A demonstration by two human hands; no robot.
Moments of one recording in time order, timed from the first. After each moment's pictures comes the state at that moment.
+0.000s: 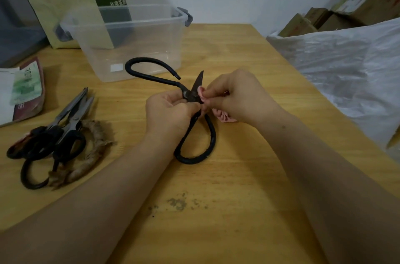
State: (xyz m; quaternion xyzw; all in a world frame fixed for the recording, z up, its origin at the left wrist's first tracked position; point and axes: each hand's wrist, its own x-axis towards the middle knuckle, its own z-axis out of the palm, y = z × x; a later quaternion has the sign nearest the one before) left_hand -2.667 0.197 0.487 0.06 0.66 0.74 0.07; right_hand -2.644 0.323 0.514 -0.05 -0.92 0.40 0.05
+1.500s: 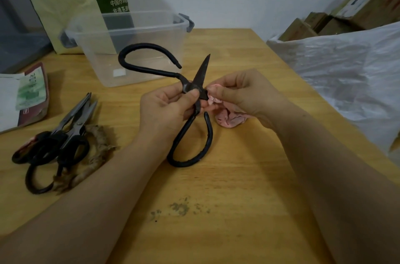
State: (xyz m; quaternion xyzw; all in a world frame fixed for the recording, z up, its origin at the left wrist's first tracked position) left_hand -2.671 0.187 0.493 0.13 0.61 0.78 0.05; right_hand -2.648 0.340 0.516 -0.04 -0.81 0.58 0.07
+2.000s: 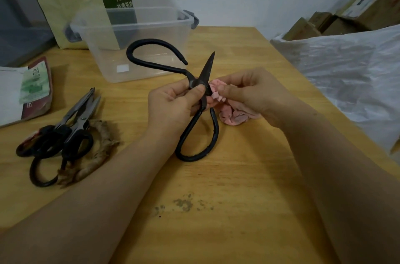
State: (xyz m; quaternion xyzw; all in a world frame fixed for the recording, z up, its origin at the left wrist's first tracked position) left_hand -2.672 0.191 0.492 0.14 0.60 0.78 0.05; right_hand -2.645 0.339 0.517 -0.03 -0.80 0.60 0.06
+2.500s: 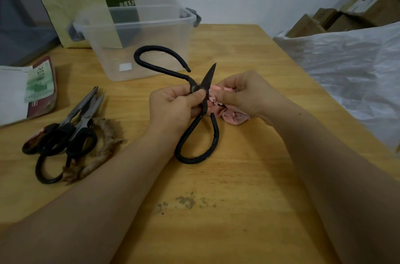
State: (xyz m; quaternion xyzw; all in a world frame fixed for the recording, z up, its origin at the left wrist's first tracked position) left_hand -2.674 0.191 0.491 0.08 0.61 0.78 0.07; right_hand -2.657 0.338 0.506 -0.05 -0.87 0.49 0.06
